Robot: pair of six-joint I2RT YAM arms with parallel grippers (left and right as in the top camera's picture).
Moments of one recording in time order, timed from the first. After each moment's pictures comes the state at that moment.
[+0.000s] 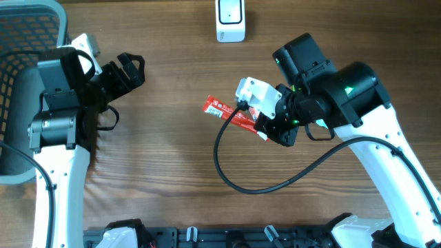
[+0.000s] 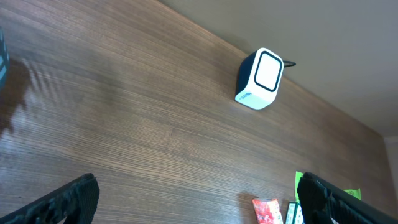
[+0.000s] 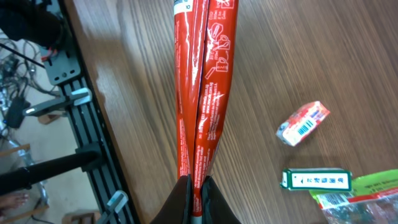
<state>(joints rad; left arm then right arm) 0.11 1.23 1.20 -0.67 0.29 -0.44 0.54 1.51 1.73 -1.49 -0.36 -0.61</state>
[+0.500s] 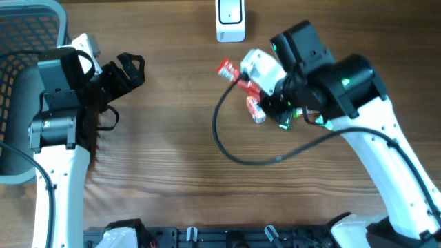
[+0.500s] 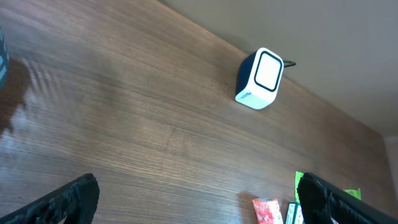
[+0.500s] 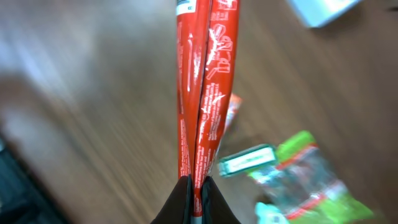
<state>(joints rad) 0.11 1.23 1.20 -0.67 0.29 -0.44 0.54 1.58 1.85 -1.36 -0.05 -0.40</state>
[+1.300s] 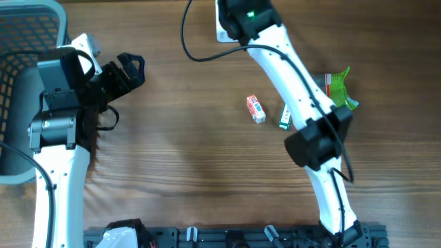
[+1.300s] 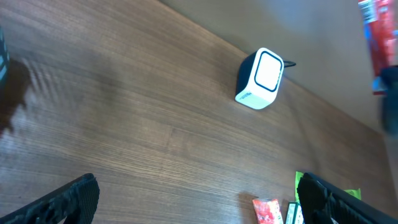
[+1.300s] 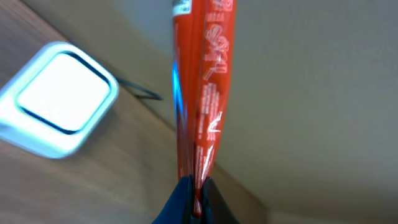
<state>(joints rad) 0.11 1.23 1.20 -0.67 0.29 -0.44 0.54 2.39 2.51 -0.77 0.76 -0.64</state>
